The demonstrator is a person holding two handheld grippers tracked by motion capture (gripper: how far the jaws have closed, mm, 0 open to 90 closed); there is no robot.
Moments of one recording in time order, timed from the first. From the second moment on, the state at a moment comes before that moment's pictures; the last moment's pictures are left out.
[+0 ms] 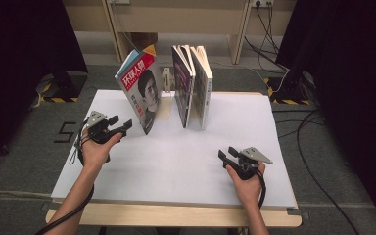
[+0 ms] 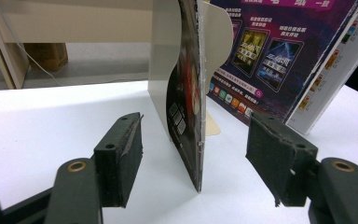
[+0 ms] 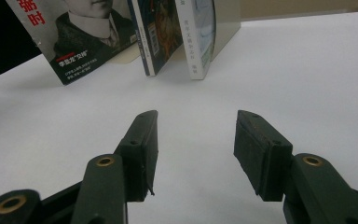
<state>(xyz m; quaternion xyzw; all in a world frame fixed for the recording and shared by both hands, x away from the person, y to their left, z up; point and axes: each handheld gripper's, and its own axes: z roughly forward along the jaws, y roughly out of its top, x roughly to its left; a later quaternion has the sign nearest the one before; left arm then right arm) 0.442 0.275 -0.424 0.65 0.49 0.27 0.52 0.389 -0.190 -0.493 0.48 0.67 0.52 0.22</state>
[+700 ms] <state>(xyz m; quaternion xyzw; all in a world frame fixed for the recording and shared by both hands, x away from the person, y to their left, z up) 0.406 0.294 -0.447 0.65 0.48 0.28 0.51 0.389 -0.190 -0.493 0.49 0.67 0.52 0.21</state>
